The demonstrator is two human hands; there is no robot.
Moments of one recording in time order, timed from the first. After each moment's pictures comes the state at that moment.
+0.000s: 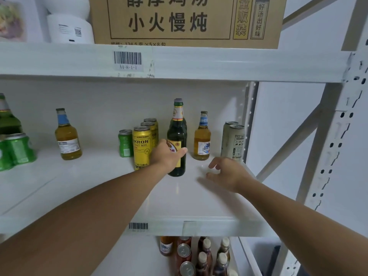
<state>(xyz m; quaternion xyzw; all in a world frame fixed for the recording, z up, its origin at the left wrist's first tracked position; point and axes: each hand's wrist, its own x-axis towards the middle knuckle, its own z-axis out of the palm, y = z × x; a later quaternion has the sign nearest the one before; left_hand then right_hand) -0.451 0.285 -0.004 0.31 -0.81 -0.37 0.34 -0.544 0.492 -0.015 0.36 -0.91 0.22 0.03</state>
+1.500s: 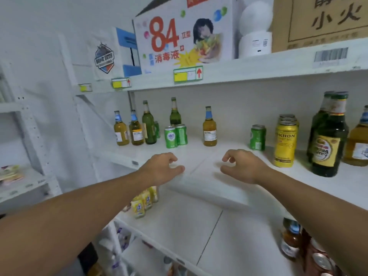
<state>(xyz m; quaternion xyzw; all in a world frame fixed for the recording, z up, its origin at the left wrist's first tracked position) -0.008 0.131 0.013 0.44 -0.87 -0.12 0.18 -0.280 0.253 0.001 0.59 -0.77 0.23 -0.01</state>
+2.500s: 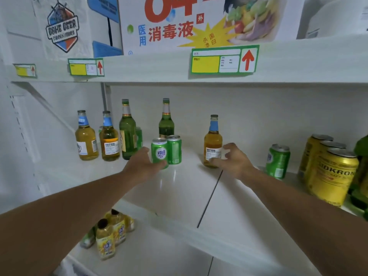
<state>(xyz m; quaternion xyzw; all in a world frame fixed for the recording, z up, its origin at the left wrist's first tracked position) -0.066 -0.117 -0.004 0.49 -0.80 -0.24 0.27 -0.331 0.029 0.007 0.43 -0.78 0.45 -0.12</state>
